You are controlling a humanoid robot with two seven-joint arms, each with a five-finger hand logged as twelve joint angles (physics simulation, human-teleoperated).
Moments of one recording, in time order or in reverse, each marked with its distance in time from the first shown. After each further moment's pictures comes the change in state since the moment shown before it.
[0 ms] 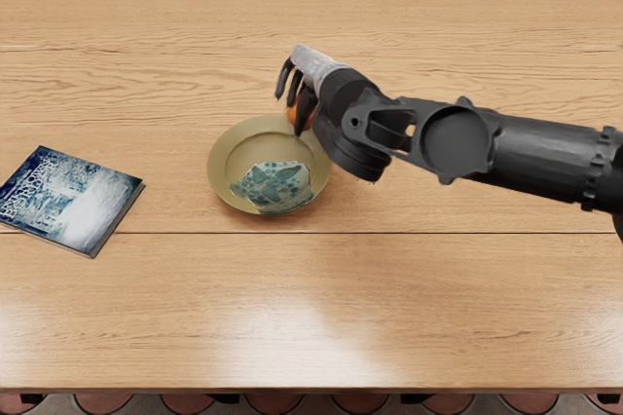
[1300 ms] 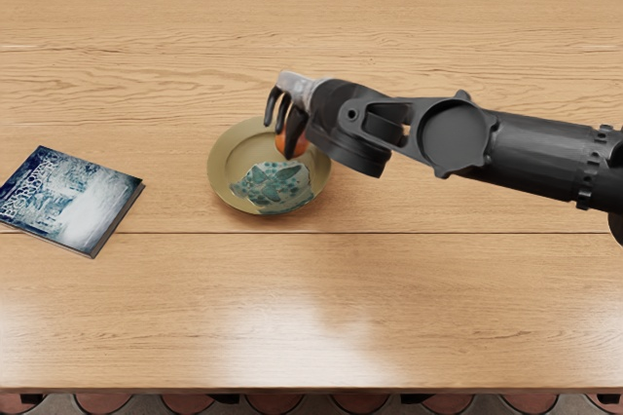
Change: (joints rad) left arm 0.000 0.000 0.000 0.000 -0.001 0.000 0.000; right arm 0.004 0.010 0.019 -0.005 0.075 0.168 -0.001
